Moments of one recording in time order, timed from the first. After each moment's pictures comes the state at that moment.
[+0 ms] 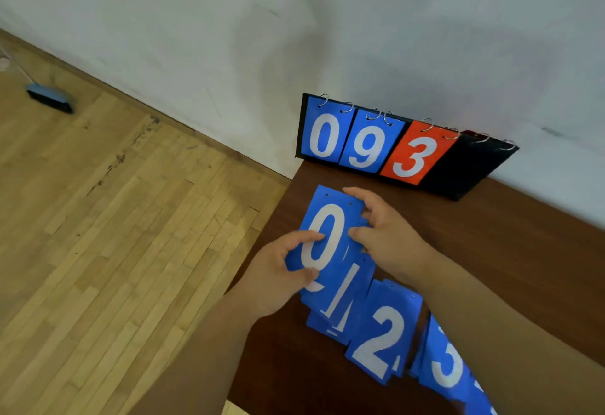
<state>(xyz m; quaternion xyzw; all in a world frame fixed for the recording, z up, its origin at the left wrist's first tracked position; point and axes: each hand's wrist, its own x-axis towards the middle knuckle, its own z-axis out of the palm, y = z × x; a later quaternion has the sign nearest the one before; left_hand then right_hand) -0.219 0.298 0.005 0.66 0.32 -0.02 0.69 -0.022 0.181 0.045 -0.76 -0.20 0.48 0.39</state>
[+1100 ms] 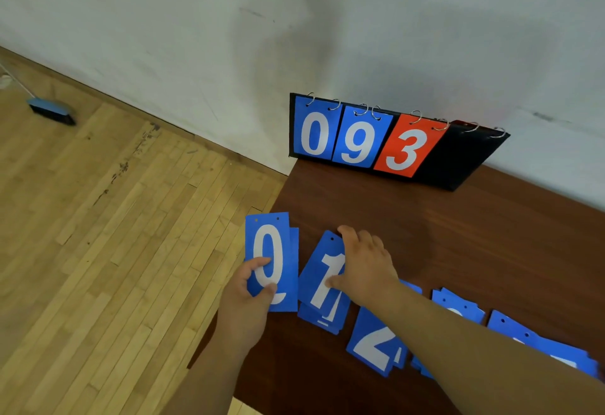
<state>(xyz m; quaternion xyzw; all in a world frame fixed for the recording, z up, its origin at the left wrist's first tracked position) -0.263 0.267 -0.009 0.57 0.56 0.08 0.60 -0.065 0.158 -0.024 -0.88 -0.37 0.30 0.04</state>
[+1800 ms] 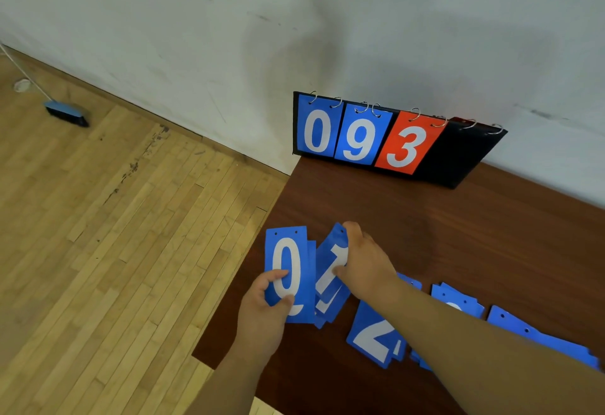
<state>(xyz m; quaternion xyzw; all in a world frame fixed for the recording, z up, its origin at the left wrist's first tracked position) -0.263 0.230 -0.009 0.51 0.58 0.07 0.64 -0.070 0.152 -0.028 -0.87 -0.33 0.34 0.14</state>
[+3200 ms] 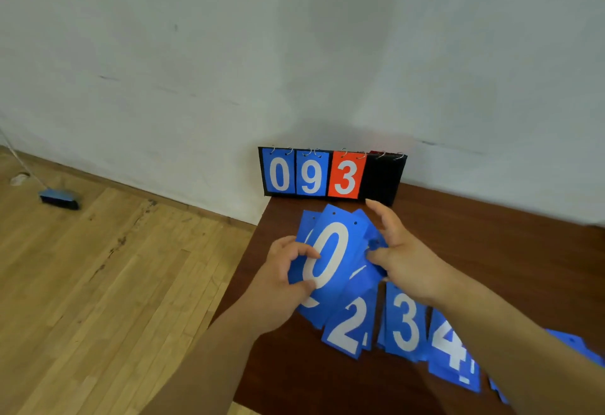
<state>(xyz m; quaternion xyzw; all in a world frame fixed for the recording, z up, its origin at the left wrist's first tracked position) -0.228 0.210 0.123 0.80 0.24 0.00 0.55 -0.052 0.037 0.146 -0.74 -0.20 0.43 0.47</state>
